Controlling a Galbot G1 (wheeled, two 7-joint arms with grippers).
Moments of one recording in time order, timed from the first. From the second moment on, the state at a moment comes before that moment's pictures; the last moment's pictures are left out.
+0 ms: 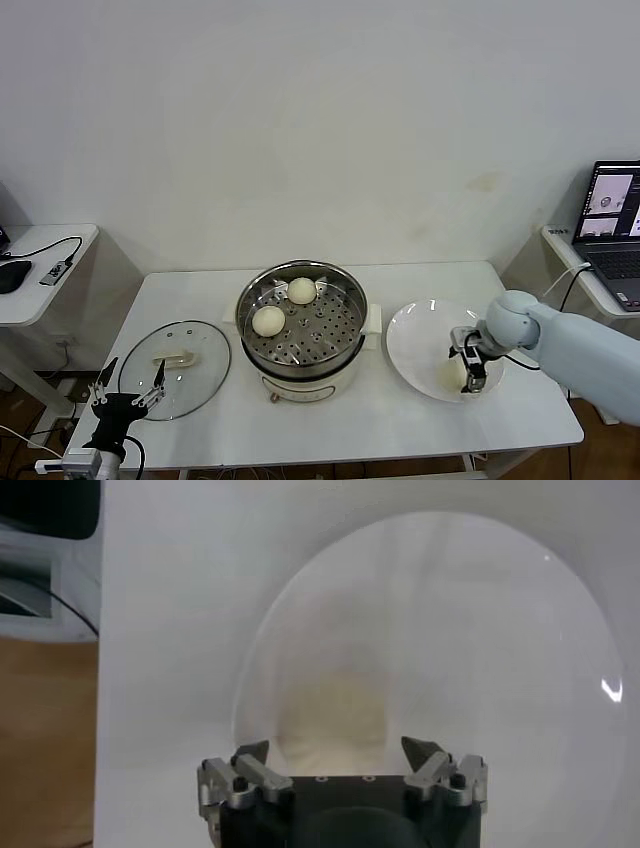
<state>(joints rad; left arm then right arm) 1.68 -1.19 -0.76 -1.95 -0.24 -0.07 -0.03 -0.10 0.59 -0.85 1.46 -0.12 -0.36 -1.03</state>
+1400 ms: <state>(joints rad) 1.68 -1.18 -0.78 -1.97 -0.24 -0.07 -0.04 0.47 0.70 -1.04 1.47 0.16 -0.35 -1.09</state>
